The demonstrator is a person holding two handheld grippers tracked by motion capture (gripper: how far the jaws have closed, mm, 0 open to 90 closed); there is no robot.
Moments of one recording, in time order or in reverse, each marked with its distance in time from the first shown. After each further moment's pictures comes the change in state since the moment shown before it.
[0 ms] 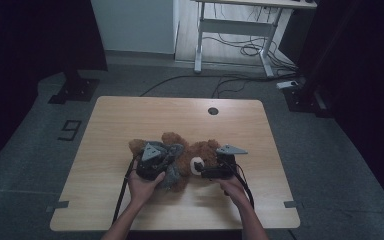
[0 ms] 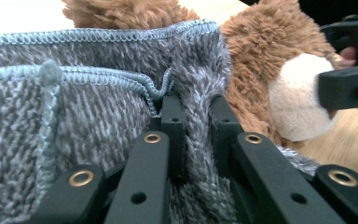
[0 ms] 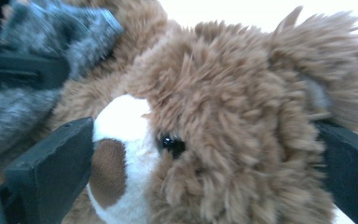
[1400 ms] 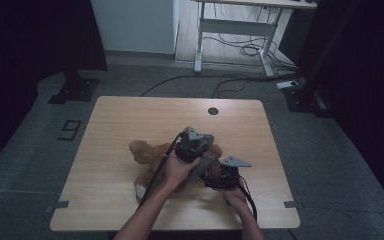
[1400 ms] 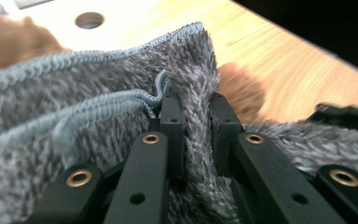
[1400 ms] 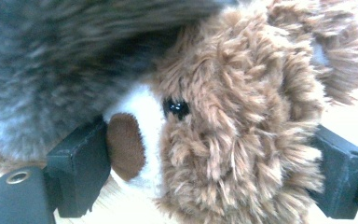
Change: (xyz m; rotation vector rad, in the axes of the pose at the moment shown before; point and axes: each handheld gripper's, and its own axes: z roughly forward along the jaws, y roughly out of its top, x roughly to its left) left arm -0.057 0.078 0.068 0.160 0.027 0.145; right arm 0.001 -0.035 -0.012 -0.044 0.005 0.004
